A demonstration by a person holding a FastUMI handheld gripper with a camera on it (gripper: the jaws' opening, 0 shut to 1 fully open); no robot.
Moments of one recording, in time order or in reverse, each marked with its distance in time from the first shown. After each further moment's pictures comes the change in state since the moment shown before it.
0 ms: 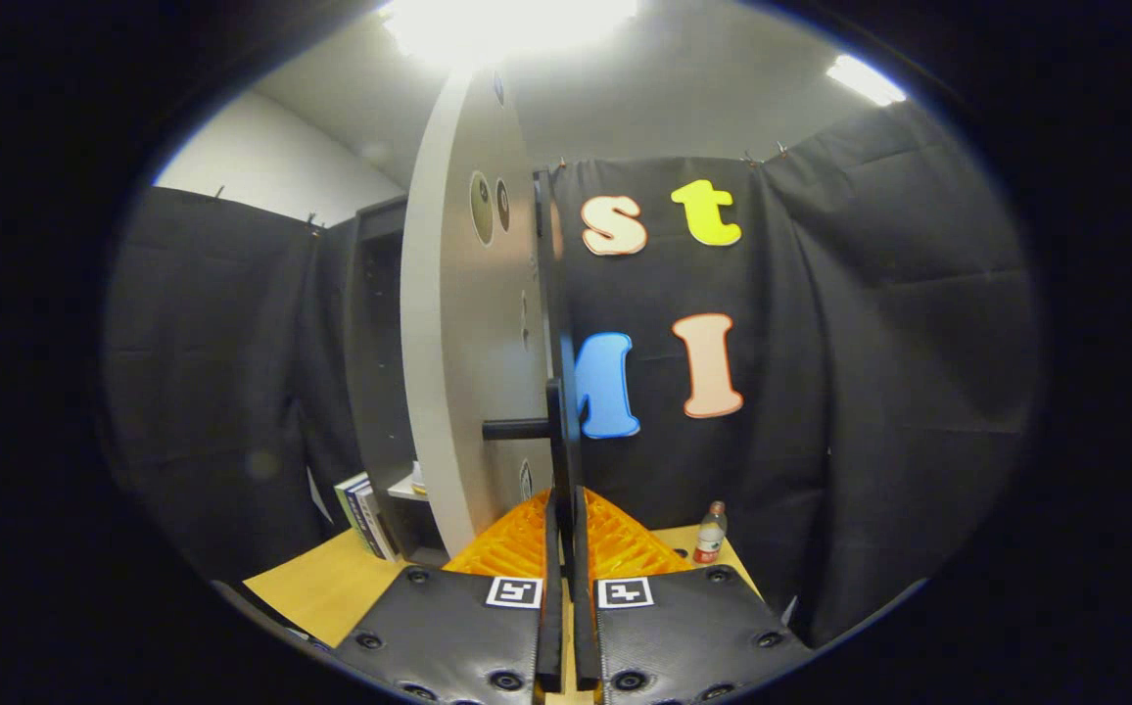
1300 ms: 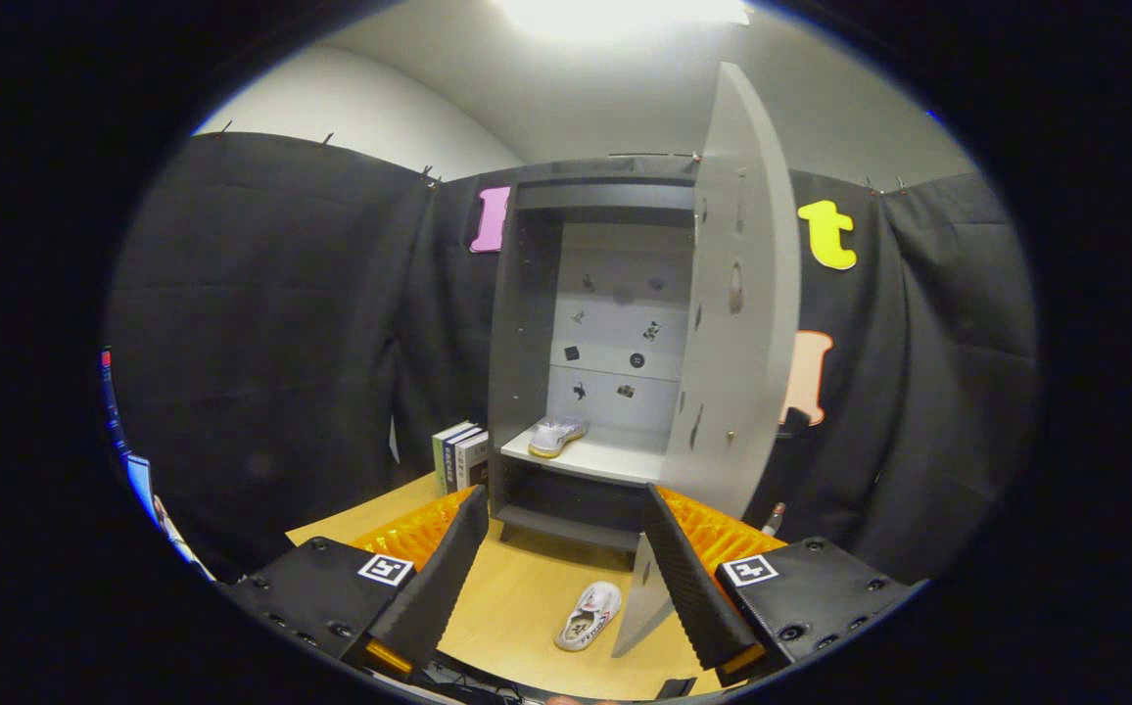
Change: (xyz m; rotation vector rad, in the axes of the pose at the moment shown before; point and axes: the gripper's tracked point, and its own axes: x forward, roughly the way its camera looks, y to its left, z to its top) arm -0.069 0.145 0.001 -0.165 0.146 0.221
